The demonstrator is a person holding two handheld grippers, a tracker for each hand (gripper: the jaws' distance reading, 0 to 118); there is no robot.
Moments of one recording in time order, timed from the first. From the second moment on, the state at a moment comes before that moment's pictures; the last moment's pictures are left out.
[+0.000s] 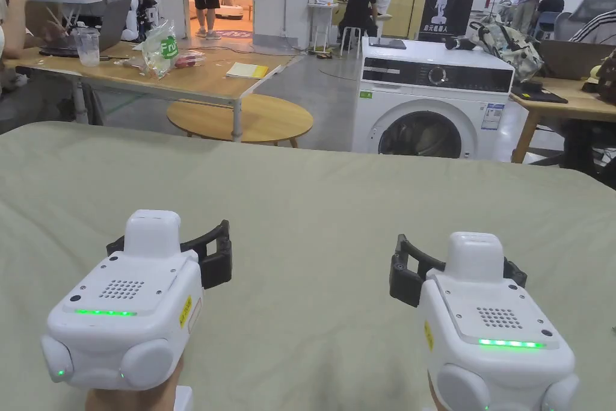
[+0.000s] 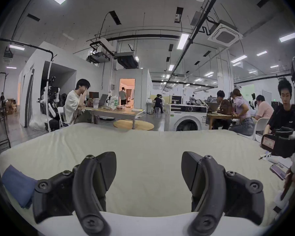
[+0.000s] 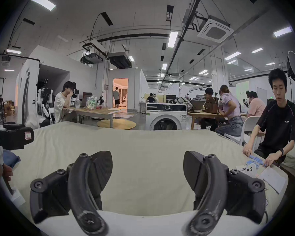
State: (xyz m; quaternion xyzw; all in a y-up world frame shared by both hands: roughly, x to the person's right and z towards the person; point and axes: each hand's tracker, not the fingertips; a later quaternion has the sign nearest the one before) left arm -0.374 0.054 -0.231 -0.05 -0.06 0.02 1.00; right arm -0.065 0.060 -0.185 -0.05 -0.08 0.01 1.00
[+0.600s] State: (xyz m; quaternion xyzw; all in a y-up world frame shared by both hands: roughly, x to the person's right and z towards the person) left arm -0.367 0.047 -0.222 -0.06 -0.07 -0.01 1.00; right arm -0.074 0.072 -0.192 -0.08 -0.10 -0.06 0.99
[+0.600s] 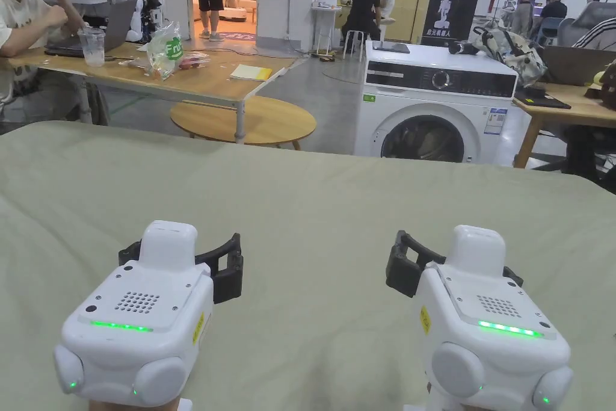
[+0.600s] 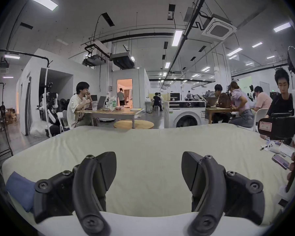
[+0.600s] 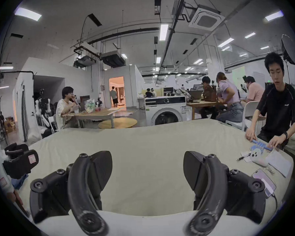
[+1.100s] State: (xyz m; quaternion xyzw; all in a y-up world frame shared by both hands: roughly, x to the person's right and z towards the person) left arm -0.369 0.044 -0.224 -0.05 -0.05 -0.02 1.00; right arm -0.077 0.065 -0.202 -0.10 -0.14 -0.04 0.98
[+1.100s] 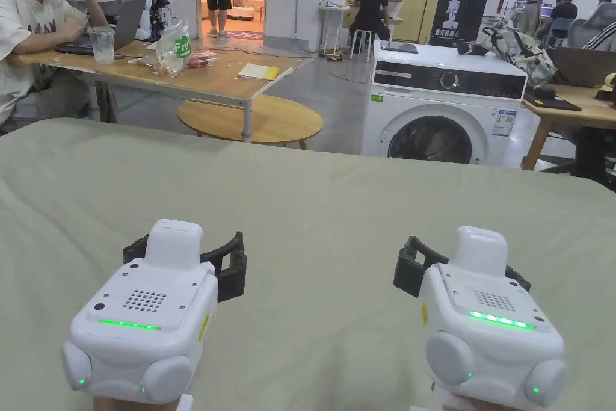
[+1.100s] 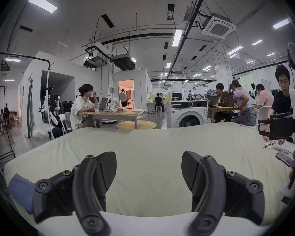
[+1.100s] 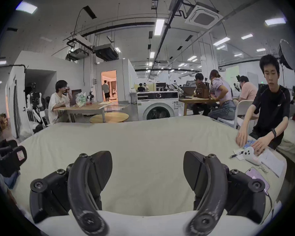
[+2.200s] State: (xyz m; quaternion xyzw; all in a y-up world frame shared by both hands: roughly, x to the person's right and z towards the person) left arm -0.378 0.051 -0.232 -0.06 -0.06 0.00 1.00; right arm -0.075 0.061 -0.207 -0.10 -0.13 -0.03 0.99
